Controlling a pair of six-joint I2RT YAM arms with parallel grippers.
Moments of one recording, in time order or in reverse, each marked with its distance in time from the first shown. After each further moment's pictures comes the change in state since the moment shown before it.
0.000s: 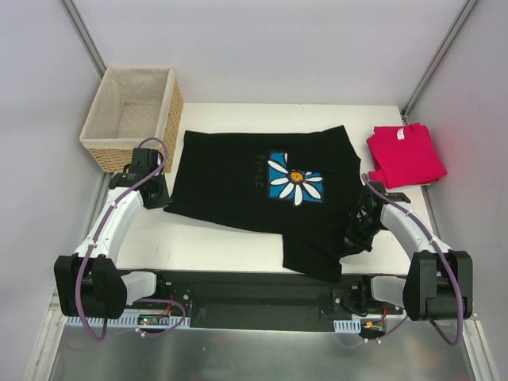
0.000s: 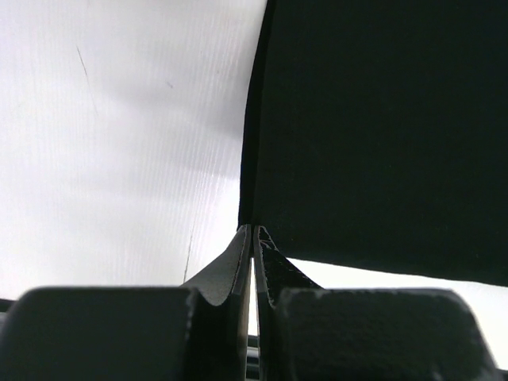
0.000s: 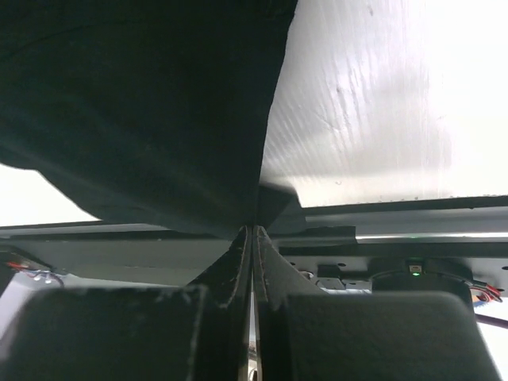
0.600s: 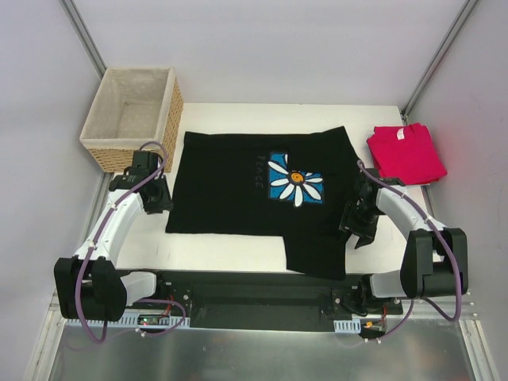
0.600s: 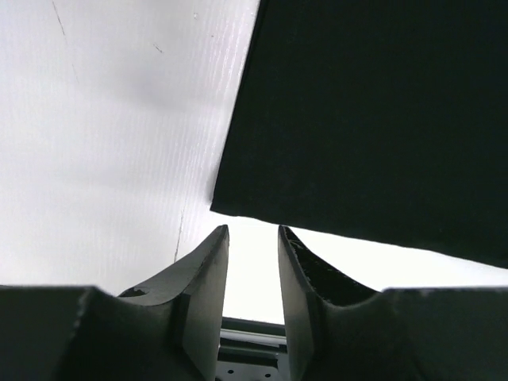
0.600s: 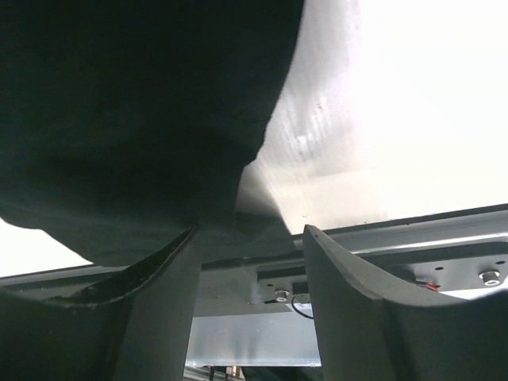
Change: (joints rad) left arm 0.000 -0.023 -0.040 -0.029 0.036 -0.035; right arm 0.033 0.148 0.127 0.000 0.174 -0.009
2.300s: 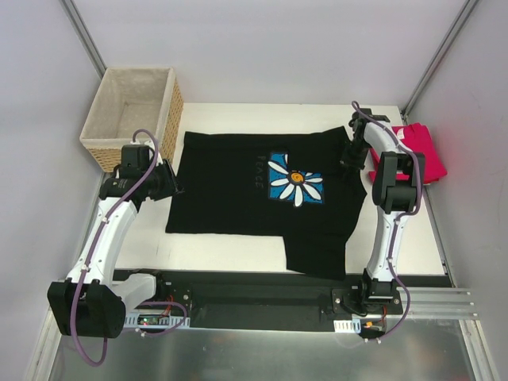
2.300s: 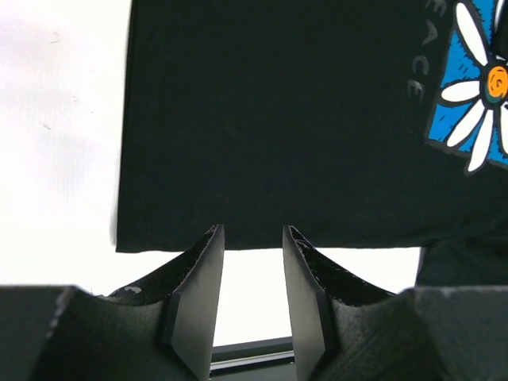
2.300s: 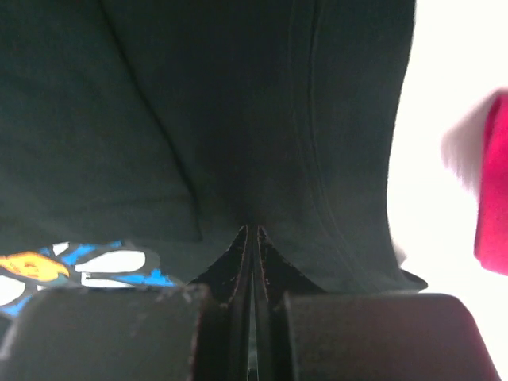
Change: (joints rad) left arm 0.000 -0.111 0.058 0.105 0.236 -0.077; right arm -0.081 0.852 0.997 0.005 0.045 -0.074
